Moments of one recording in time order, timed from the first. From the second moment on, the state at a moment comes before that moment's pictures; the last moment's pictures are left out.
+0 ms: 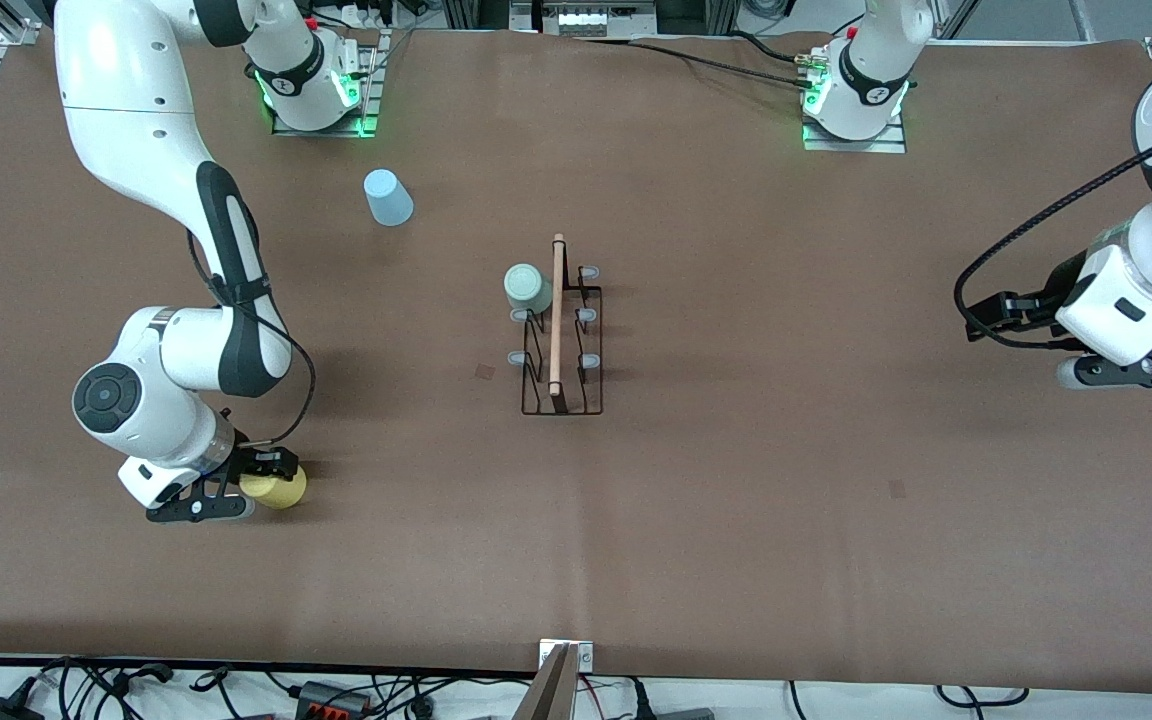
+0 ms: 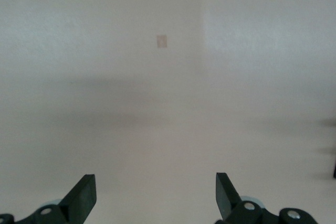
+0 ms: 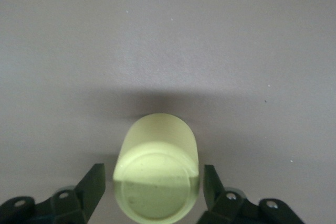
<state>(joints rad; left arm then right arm) 0.10 0.23 -0.19 -1.47 0.06 1.59 -0.14 0.31 0.78 -0.28 -1.48 0.25 2.34 -0.13</state>
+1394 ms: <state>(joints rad) 0.07 0.15 -0.17 -1.49 0.00 1.54 0.01 0.37 0.67 -0.22 -1.25 0.26 1.92 -0.11</state>
